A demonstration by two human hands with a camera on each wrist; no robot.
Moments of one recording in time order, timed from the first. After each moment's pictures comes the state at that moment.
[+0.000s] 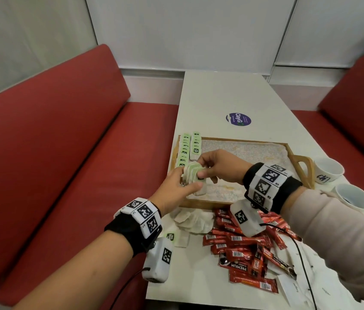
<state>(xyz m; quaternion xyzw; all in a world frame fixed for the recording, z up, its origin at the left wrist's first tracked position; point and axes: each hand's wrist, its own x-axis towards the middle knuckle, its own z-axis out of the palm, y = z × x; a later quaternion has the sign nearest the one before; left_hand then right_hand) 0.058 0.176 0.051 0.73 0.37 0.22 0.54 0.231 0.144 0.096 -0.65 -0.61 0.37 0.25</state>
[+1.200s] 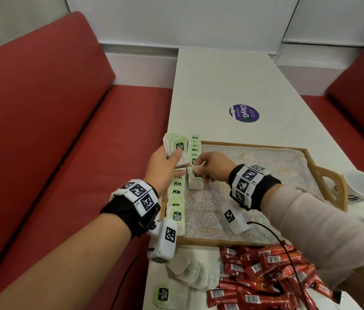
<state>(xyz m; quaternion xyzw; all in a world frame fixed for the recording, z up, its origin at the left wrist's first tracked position) 0.130 0.307 0.032 0.53 0.39 0.35 0.67 0.286 0.269 0.020 -0.75 -0.49 0.38 0.23</state>
